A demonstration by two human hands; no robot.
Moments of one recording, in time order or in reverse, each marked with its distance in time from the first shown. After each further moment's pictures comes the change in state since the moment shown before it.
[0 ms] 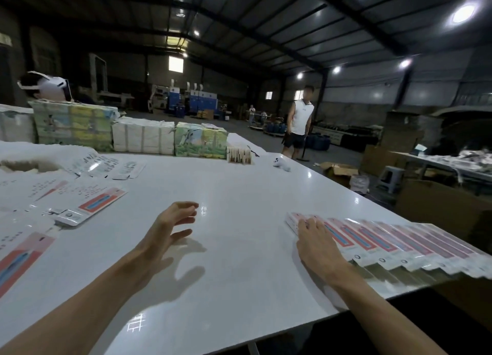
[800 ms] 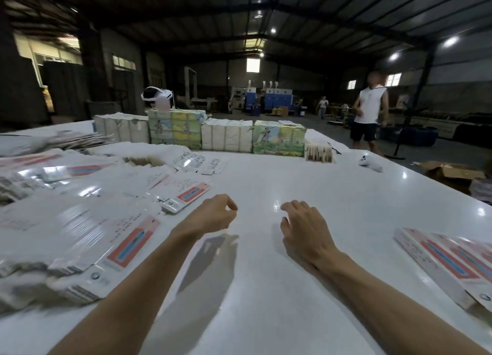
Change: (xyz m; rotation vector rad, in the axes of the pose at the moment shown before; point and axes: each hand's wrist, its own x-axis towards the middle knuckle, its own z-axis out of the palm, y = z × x) left_hand -0.009 0.062 -0.057 0.981 0.089 -0.193; right_hand 0.047 -0.182 0.000 0.342 0.197 -0.476
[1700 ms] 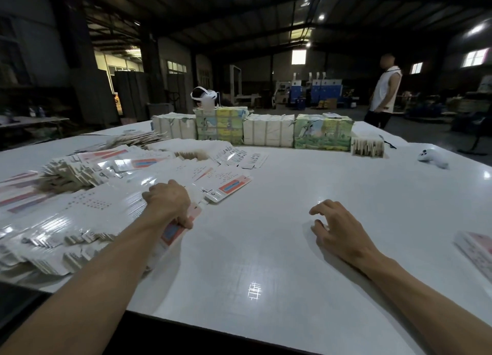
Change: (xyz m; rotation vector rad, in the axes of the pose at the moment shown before) left_hand -0.057 -0.055 -0.096 0.731 0.206 -0.740; right_hand -0.010 0.010 0.008 0.352 -0.010 -0.097
